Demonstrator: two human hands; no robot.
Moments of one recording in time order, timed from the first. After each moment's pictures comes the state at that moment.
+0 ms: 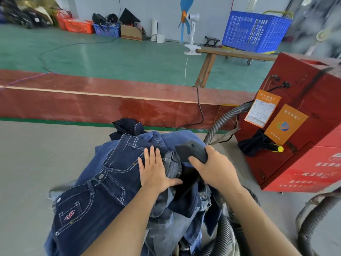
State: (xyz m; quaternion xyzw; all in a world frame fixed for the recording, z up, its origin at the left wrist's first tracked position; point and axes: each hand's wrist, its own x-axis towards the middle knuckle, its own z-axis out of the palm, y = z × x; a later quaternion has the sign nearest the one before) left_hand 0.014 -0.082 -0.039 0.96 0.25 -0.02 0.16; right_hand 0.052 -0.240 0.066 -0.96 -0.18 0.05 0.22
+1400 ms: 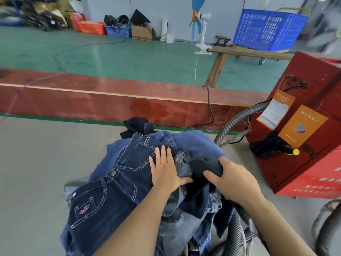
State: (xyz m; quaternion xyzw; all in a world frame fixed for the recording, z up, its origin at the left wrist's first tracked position) left_hand 0.014 -0.086 -0.037 0.96 0.25 -0.03 0.14; right_hand 0.042 -0.258 0.062 -0.97 -0.20 0.05 0.12
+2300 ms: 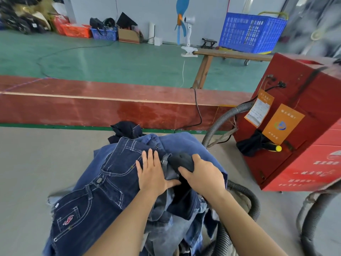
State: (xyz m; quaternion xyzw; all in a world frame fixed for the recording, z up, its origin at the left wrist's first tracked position) left_hand 0.014 -0.084 -0.040 0.96 0.25 -0.02 0.13; right_hand 0.044 -0.228 0.049 -0.96 -0.23 0.06 0.15
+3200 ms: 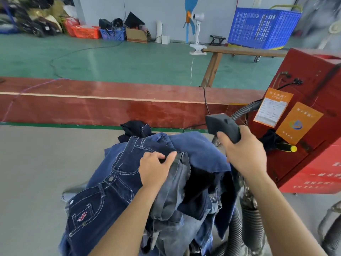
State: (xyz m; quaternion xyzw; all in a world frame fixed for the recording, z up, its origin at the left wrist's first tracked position) left_hand 0.003 -0.067 -0.020 0.84 0.32 0.21 0.39; right_hand 0.074 -0.251 0.097 -0.93 -0.10 -0.10 0.35
